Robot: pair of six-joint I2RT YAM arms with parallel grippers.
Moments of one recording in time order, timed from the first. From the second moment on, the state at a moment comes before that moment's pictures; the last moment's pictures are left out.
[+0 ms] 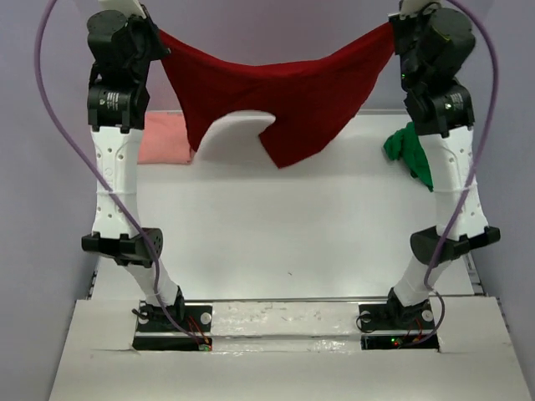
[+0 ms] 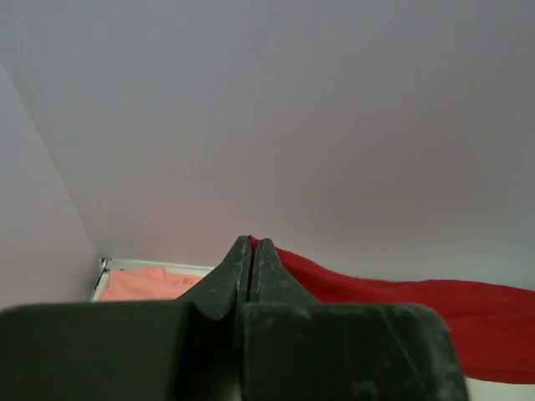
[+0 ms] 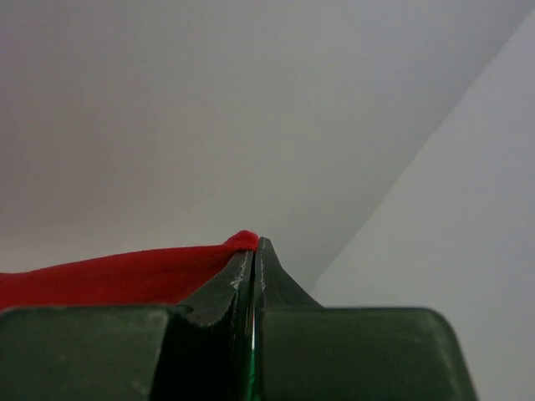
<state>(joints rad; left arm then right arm) -0.10 1.78 2.44 -0.60 -0.11 -0.16 0.32 1.80 2.48 -0.48 0.49 -0.45</state>
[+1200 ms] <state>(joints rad) -0.25 1.68 2.56 -0.59 -0.17 -0.17 0.55 1.80 2.51 -0.32 0.62 -0.56</state>
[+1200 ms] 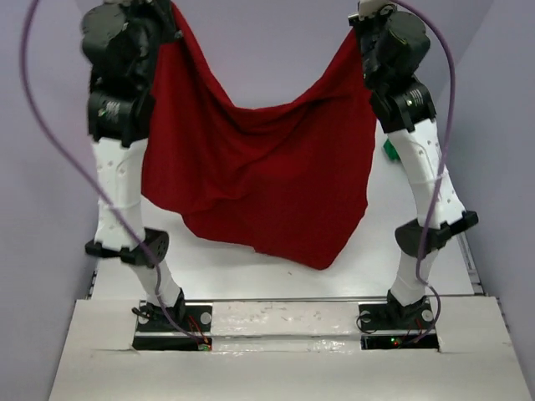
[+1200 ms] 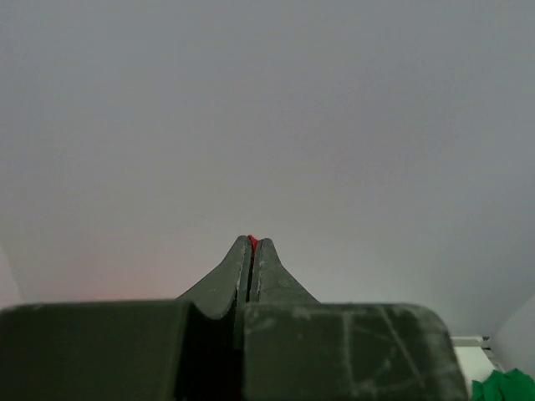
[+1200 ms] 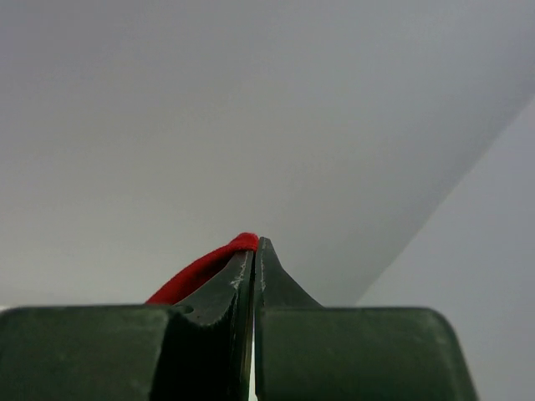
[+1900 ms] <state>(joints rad) 0.04 1.84 2.36 -0.59 0.00 -0.19 0.00 1.74 2.46 -0.60 0.09 -0.14</state>
